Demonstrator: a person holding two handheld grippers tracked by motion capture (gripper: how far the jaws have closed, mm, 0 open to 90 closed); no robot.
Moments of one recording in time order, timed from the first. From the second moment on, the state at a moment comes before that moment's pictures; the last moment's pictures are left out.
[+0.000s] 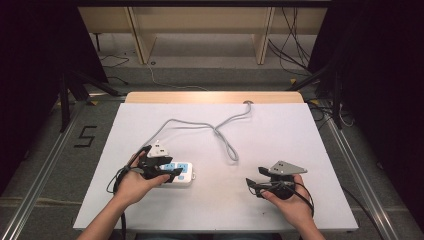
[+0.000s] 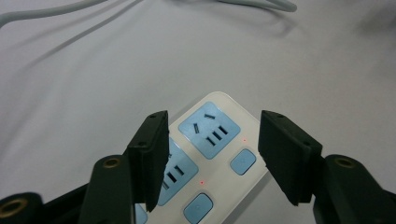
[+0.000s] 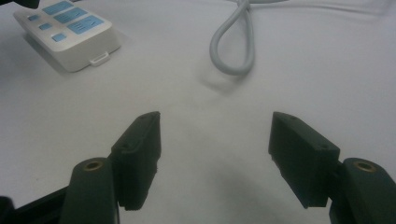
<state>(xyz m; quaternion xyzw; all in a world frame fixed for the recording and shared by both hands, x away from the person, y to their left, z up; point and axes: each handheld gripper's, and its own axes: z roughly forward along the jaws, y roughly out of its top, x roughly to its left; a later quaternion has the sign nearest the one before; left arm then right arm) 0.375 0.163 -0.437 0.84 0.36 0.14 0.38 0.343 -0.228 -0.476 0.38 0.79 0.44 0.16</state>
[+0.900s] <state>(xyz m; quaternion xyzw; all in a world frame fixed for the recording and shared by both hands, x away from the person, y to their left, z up) 0.353 0.202 -0.456 0.81 0.39 0.18 0.41 0.343 -0.228 -0.476 0.38 0.80 0.44 0.16</state>
